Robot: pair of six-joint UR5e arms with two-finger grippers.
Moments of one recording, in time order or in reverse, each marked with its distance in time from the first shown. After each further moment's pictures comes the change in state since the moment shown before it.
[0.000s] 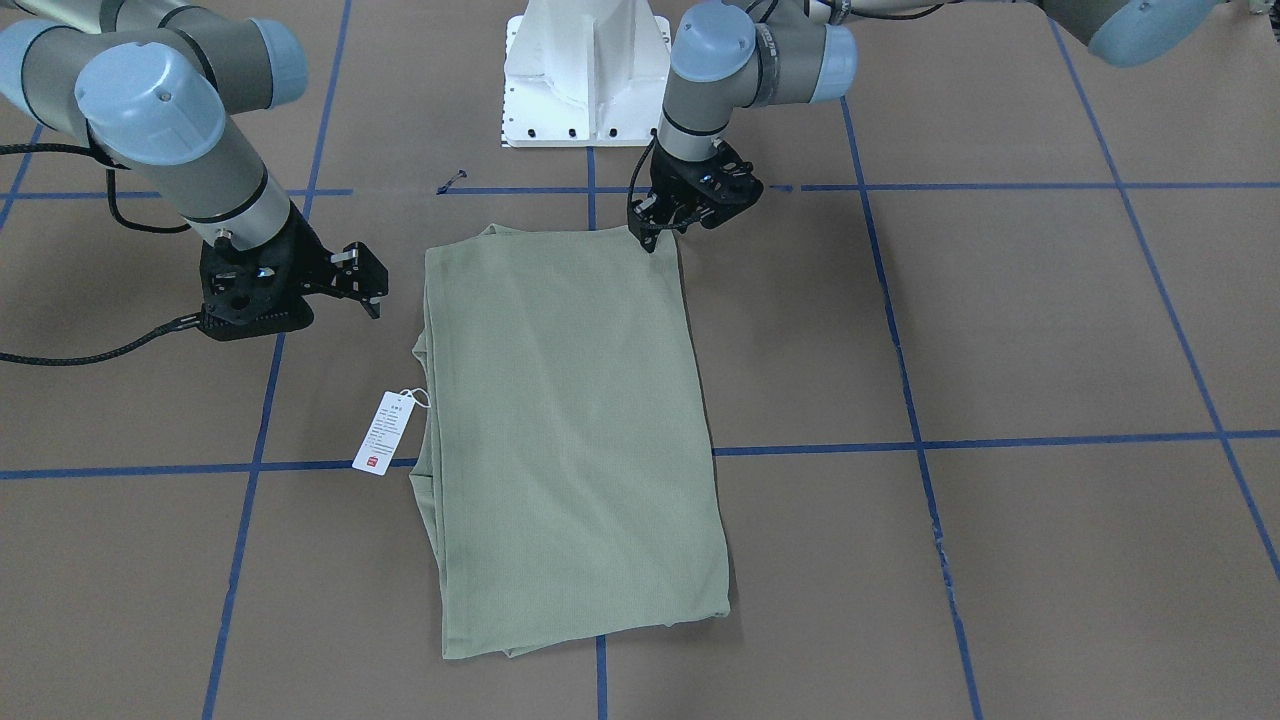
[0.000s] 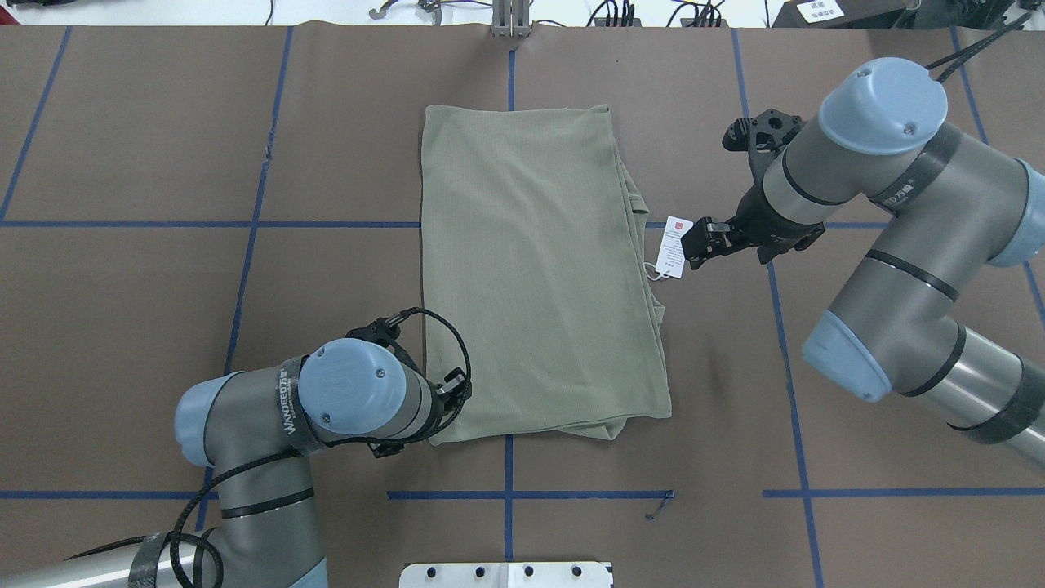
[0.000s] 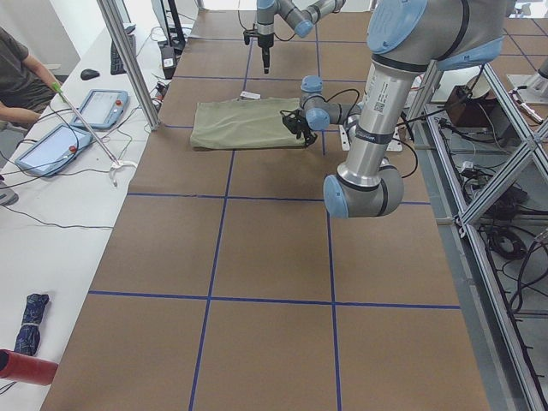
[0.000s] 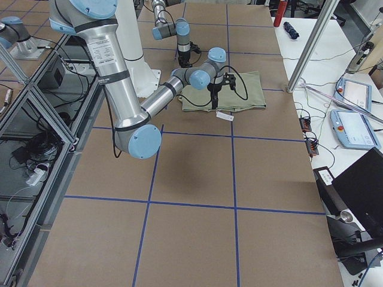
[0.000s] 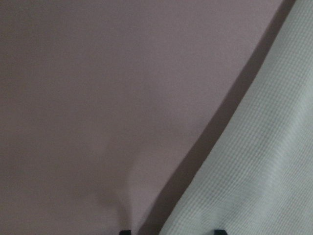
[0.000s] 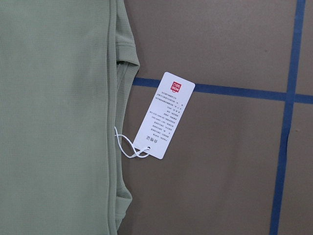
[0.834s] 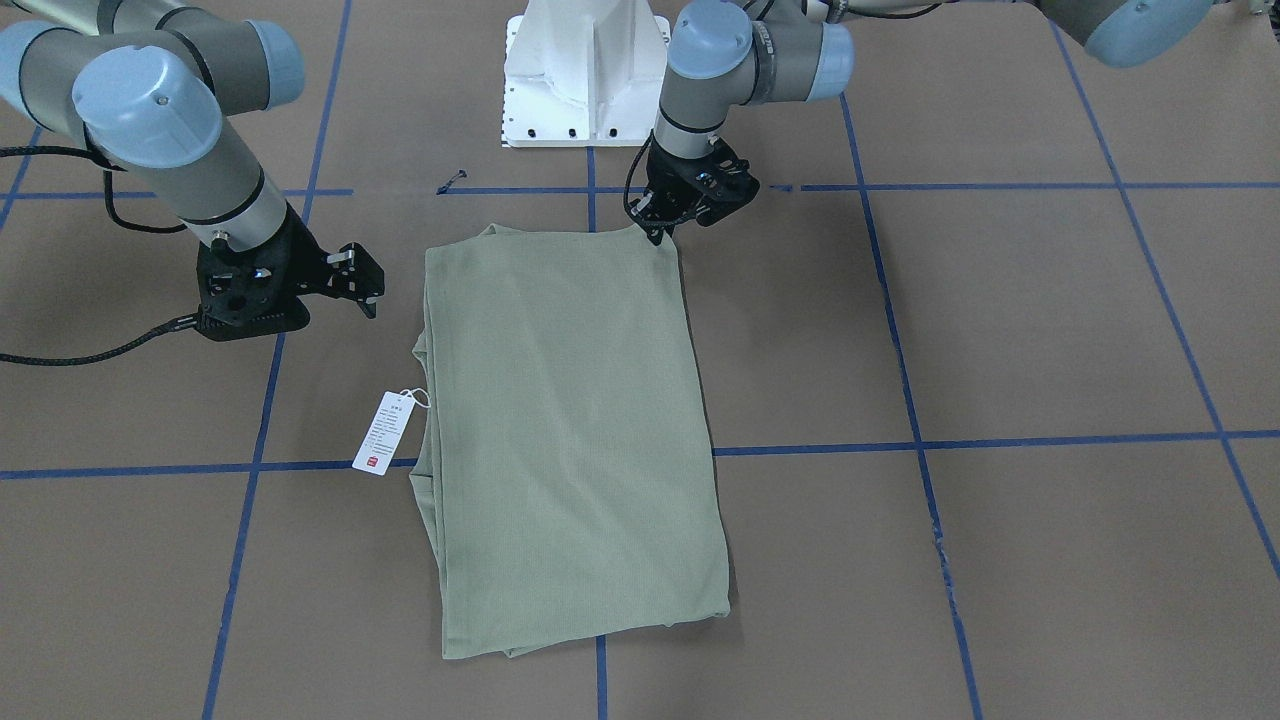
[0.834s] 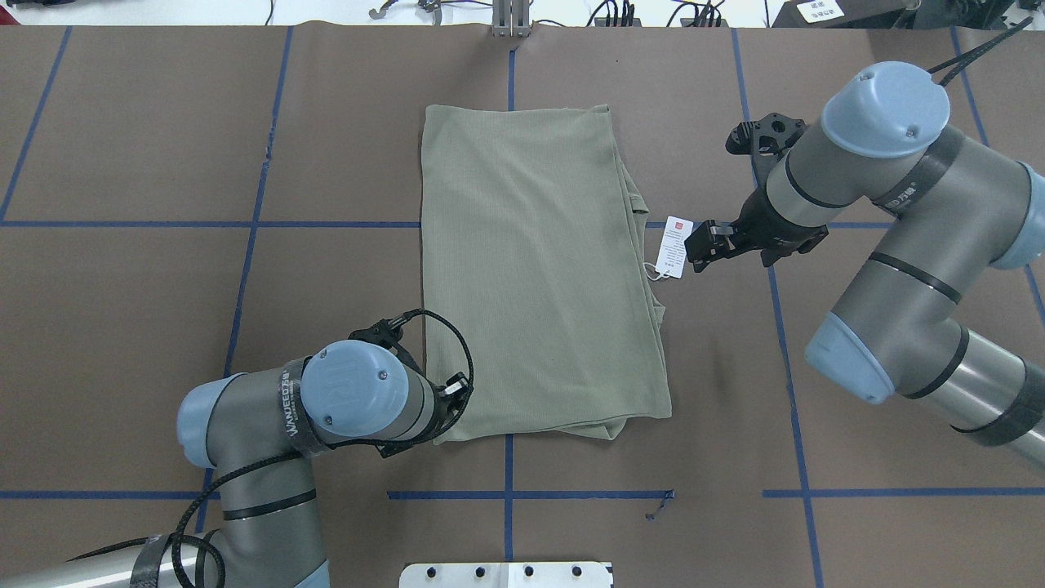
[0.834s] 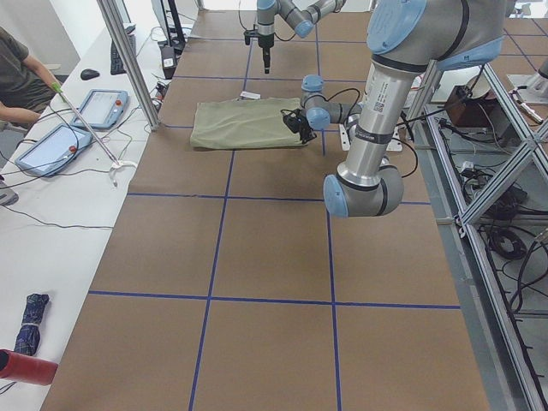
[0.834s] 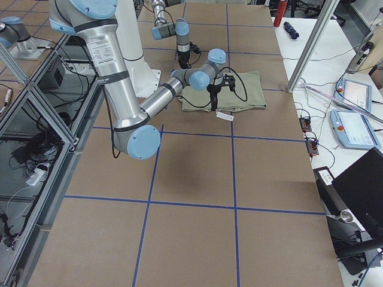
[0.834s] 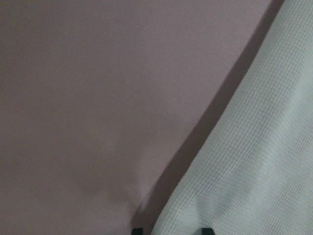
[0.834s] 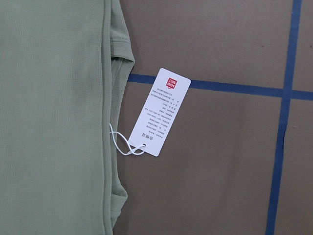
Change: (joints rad) left arm 0.004 -0.005 -0.002 -0.001 0.000 0.003; right arm 0.000 -0.008 0.001 0.002 0.002 -0.001
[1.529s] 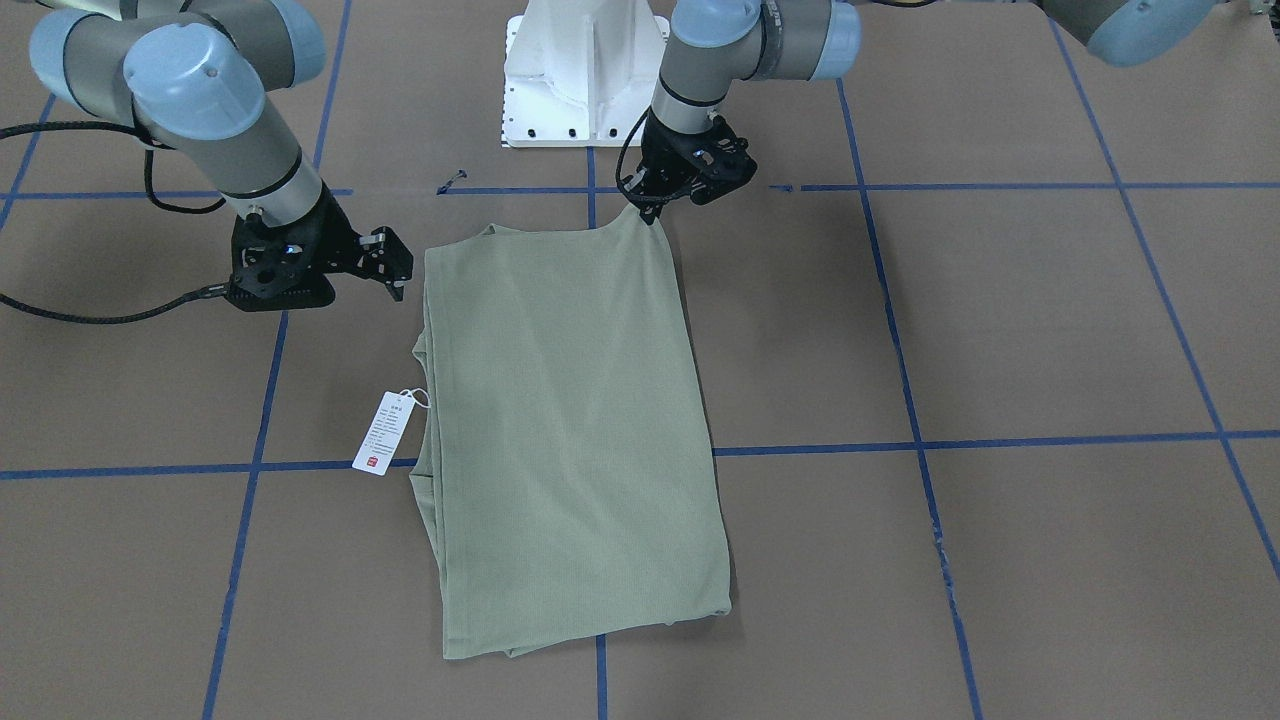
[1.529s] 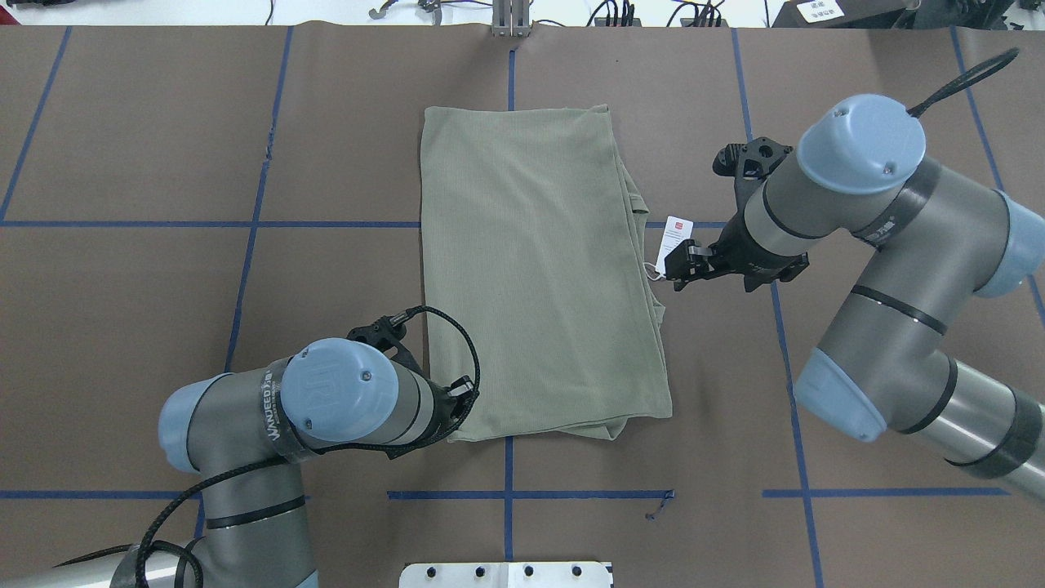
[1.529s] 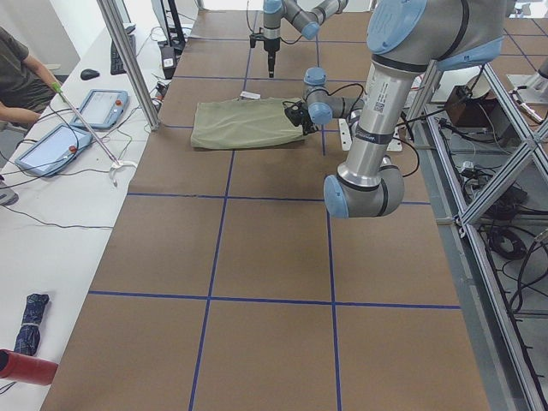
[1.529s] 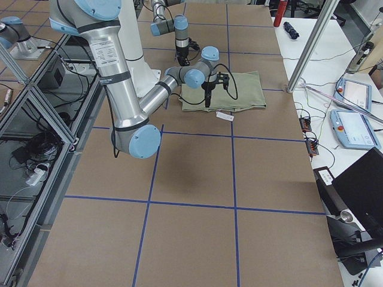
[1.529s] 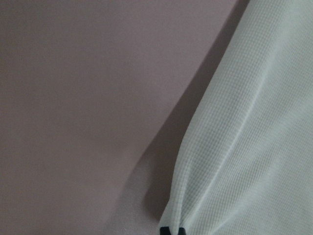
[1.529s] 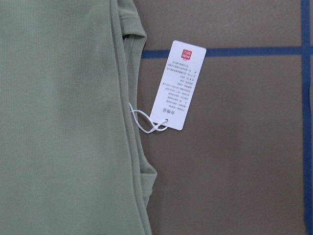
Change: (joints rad) left arm 0.000 0.008 -0.072 0.003 -0.011 0.017; right arm -0.105 -0.007 0.063 0.001 -0.078 0.241
